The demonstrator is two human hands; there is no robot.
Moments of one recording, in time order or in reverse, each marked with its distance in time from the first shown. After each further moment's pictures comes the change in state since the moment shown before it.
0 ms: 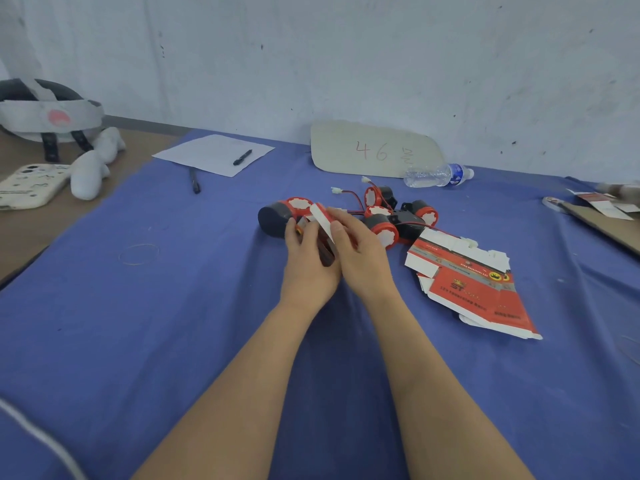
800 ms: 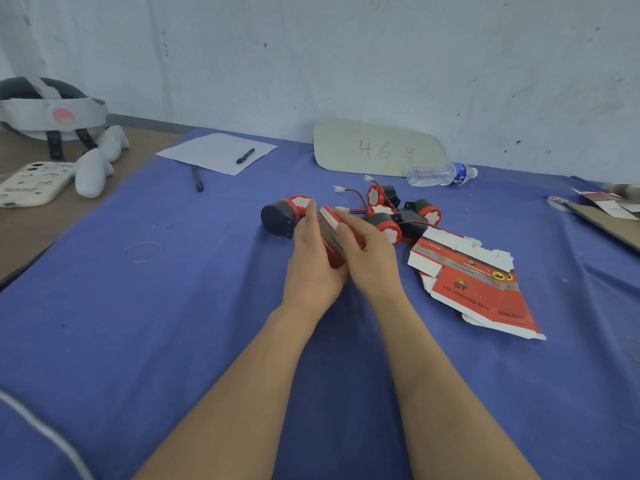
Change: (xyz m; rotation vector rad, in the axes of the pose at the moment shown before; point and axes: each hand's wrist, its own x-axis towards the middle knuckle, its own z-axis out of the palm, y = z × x) left_hand -0.001 -0.007 0.003 -0.032 0.027 0.121; right_hand -0.001 -0.002 -0.005 -0.053 0.049 -0.009
